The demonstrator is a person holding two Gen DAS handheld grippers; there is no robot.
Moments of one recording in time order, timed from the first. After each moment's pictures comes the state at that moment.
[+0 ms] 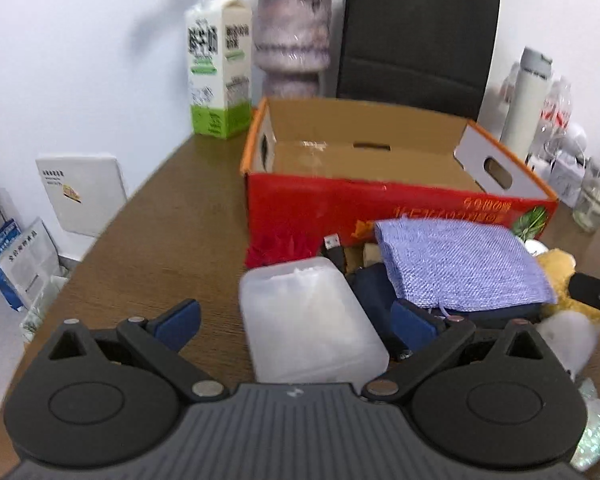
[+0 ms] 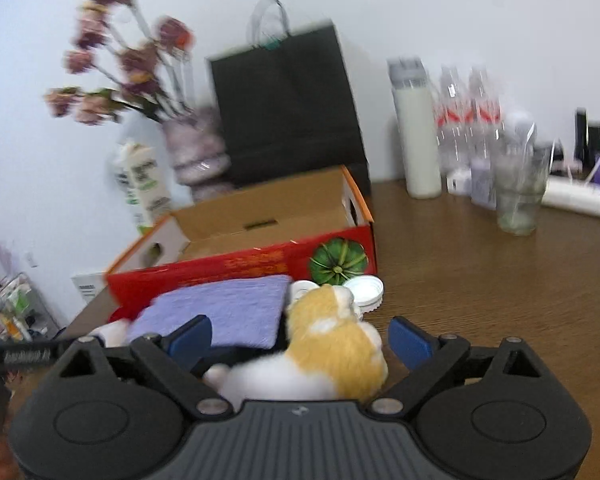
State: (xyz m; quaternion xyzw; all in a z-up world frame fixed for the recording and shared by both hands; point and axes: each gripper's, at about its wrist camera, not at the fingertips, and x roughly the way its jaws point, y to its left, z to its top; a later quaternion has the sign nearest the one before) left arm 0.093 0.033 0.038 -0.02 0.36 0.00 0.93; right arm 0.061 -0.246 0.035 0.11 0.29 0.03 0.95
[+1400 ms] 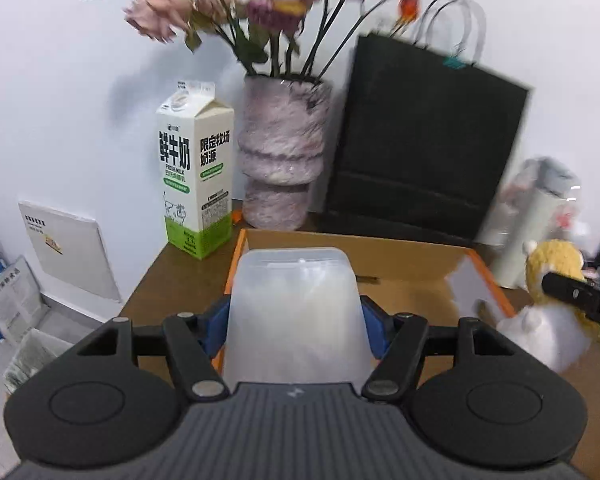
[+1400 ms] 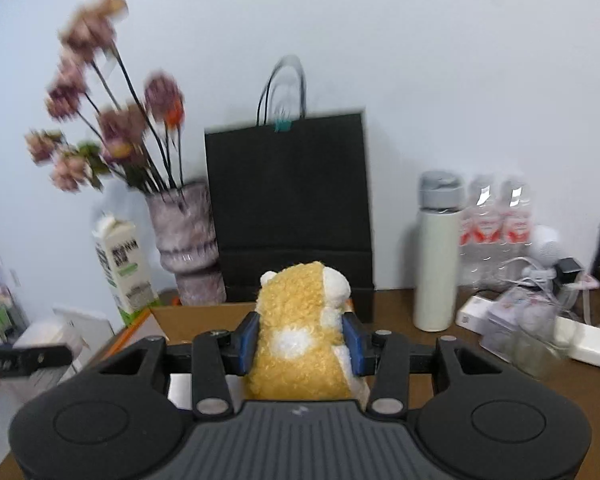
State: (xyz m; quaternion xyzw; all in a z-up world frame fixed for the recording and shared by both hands) left arm 0.215 0.025 0.138 -0.06 0.31 0.01 0.95; right arm 0.182 -0.235 0.123 0.06 0.24 0.05 0.97
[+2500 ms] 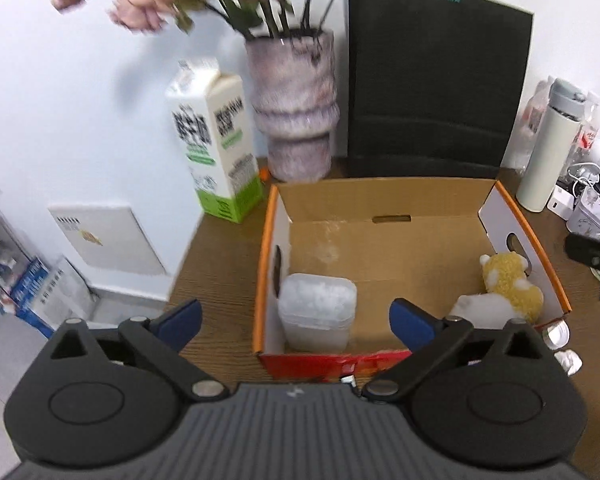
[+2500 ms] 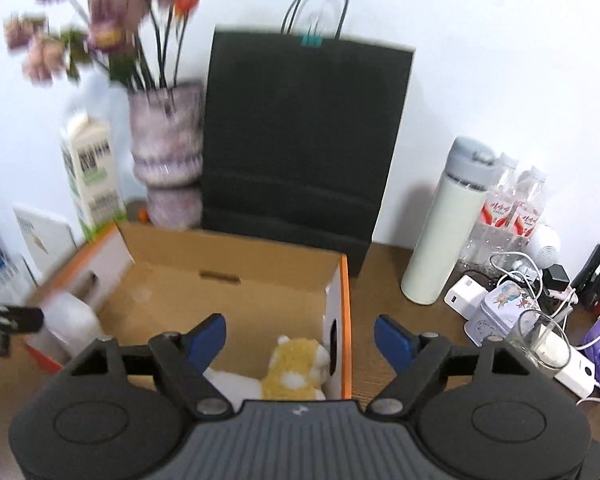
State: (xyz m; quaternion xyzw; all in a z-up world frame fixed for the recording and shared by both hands) left arm 0.188 0.028 0.167 0.04 0.39 0.03 0.92; right arm 0.184 -0.200 0.143 -0.04 0.32 0.02 0.95
